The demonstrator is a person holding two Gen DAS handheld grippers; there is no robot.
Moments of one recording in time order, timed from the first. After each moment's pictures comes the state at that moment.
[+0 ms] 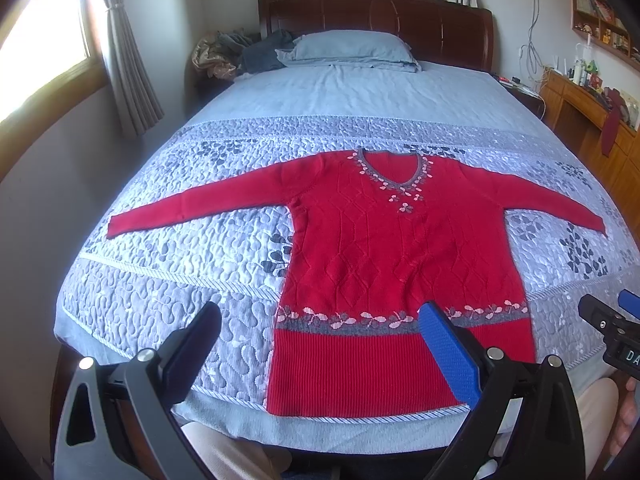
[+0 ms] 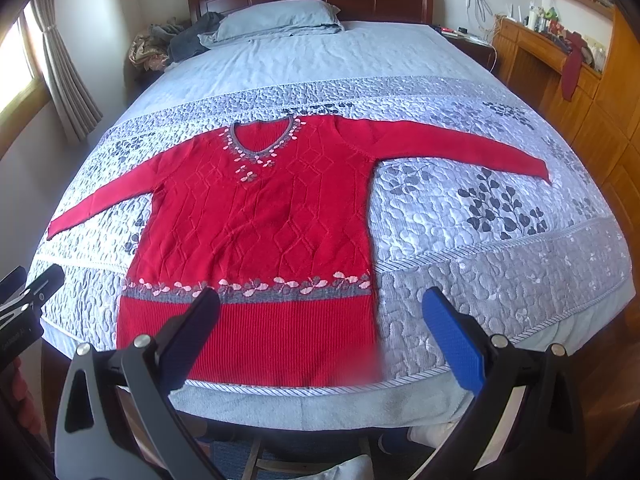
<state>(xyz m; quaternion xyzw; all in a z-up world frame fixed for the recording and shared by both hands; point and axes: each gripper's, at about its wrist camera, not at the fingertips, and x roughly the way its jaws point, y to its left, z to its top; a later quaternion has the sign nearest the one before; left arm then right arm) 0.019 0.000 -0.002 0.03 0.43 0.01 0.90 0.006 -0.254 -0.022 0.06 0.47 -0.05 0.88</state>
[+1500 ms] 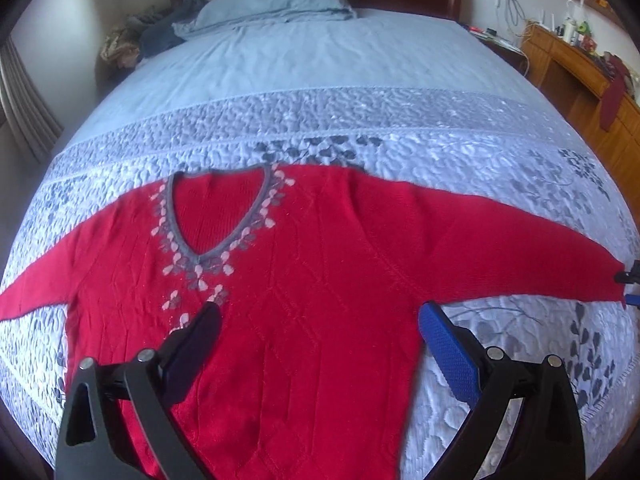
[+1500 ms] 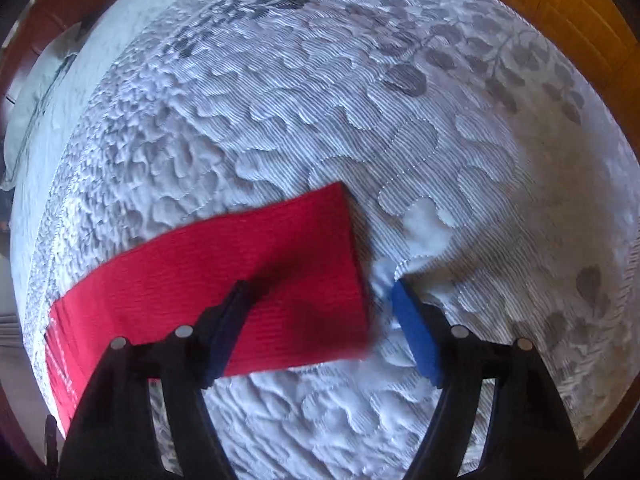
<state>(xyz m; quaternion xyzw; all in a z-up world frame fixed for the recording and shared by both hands) 0.305 -0.285 -0.114 0.05 0.50 -0.04 0.86 0.234 -0.807 -0.192 0.29 0.58 -0.23 0.73</state>
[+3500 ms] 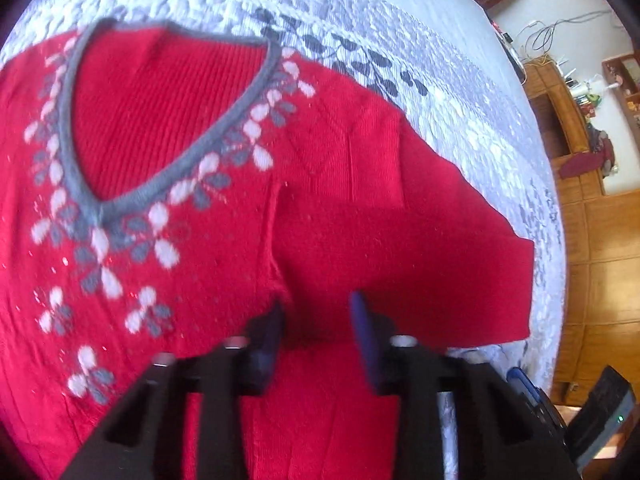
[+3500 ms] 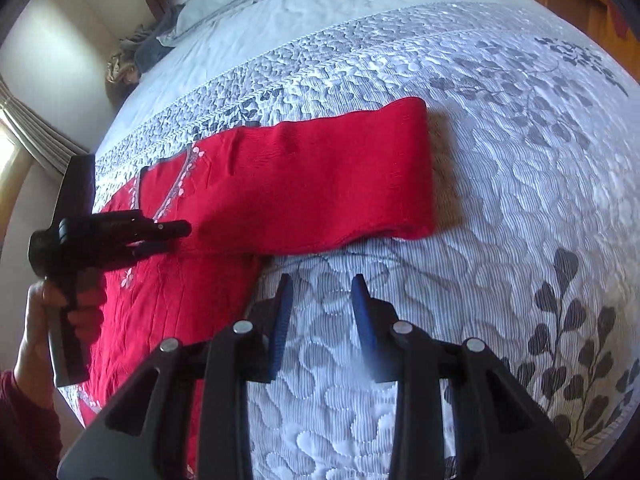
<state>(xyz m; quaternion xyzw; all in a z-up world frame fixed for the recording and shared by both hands) 0.406 -0.203 -0.219 -0.16 0.64 -0.15 0.73 0.256 -0.484 -0.161 0.17 0.52 0.04 0.84</state>
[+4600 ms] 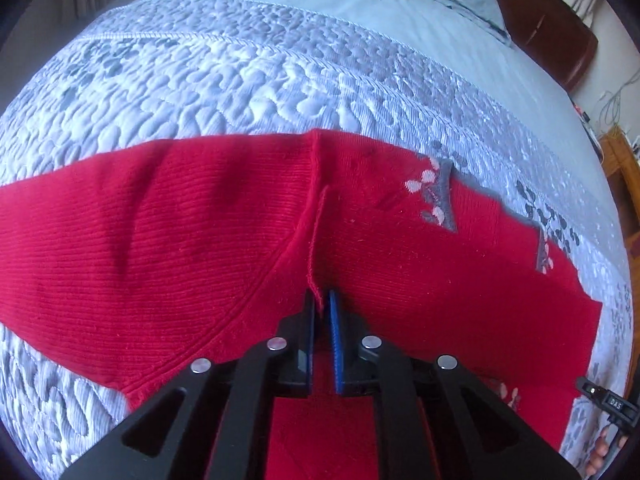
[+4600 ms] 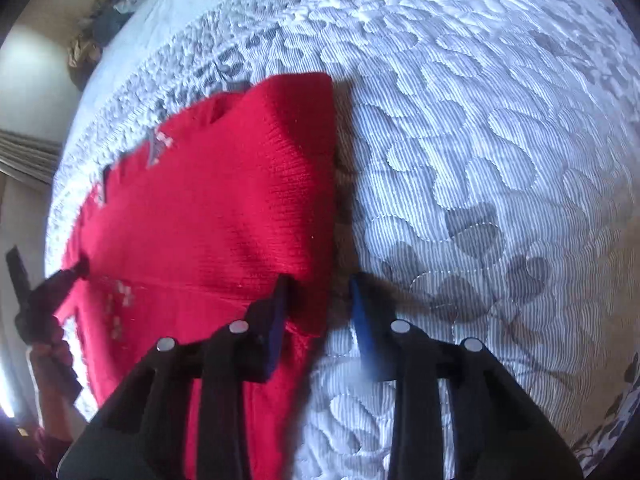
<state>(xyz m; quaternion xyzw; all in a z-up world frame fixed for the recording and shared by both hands) 0.437 0.031 -0.218 -0.12 0.56 0.02 0.82 0.368 -0.431 -0.218 0.17 0.63 0.02 0.76</state>
